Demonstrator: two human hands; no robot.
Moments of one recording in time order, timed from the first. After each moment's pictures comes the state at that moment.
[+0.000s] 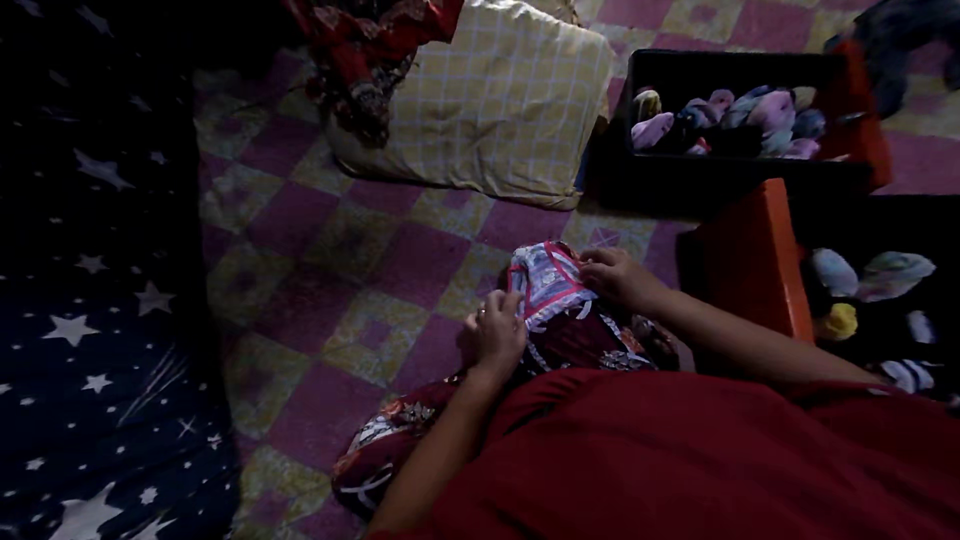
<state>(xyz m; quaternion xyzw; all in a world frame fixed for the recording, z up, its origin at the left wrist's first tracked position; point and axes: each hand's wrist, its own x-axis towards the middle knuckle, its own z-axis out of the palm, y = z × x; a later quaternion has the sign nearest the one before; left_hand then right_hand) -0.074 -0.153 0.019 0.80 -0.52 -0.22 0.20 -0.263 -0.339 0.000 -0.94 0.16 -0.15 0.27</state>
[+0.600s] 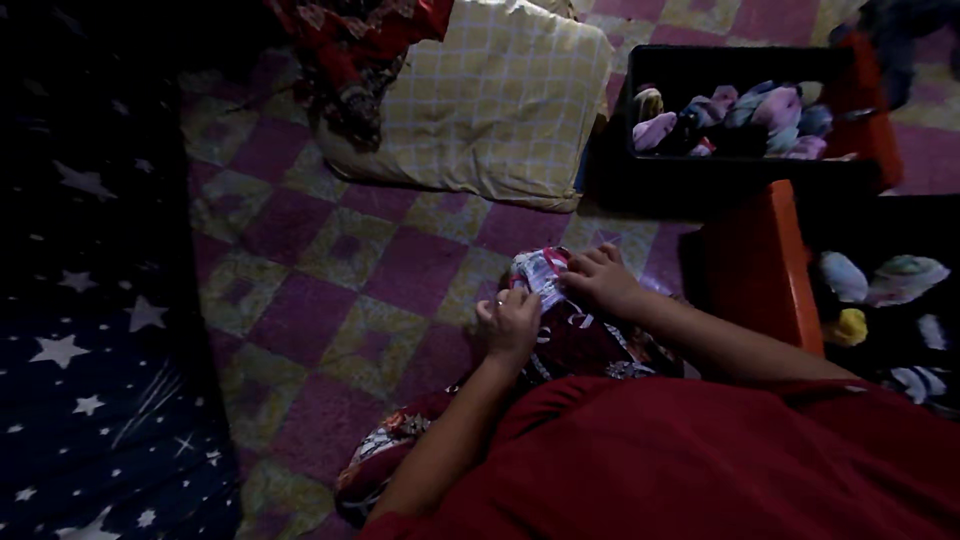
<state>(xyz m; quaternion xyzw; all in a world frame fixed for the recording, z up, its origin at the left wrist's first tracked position) -0.079 -0.181 0.001 0.77 -0.59 -0.07 0.22 -0.232 -0.330 0.007 -0.96 0.15 -0.14 0.18</state>
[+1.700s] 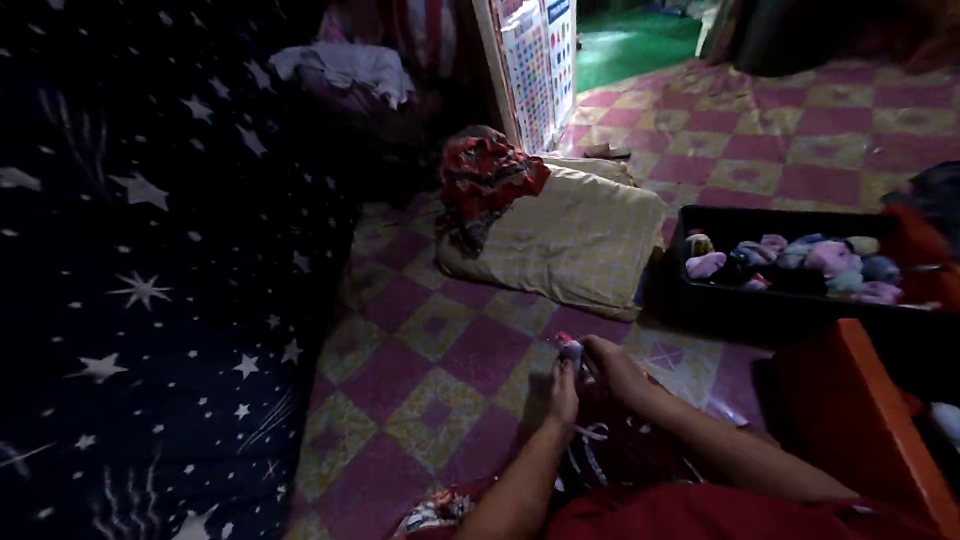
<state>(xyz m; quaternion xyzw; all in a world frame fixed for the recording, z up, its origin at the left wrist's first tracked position) -0.069 -0.202 0.037 0.65 -0.20 -0.45 0.58 -0.151 -0.300 0.068 -0.87 0.26 -0.14 0.40</state>
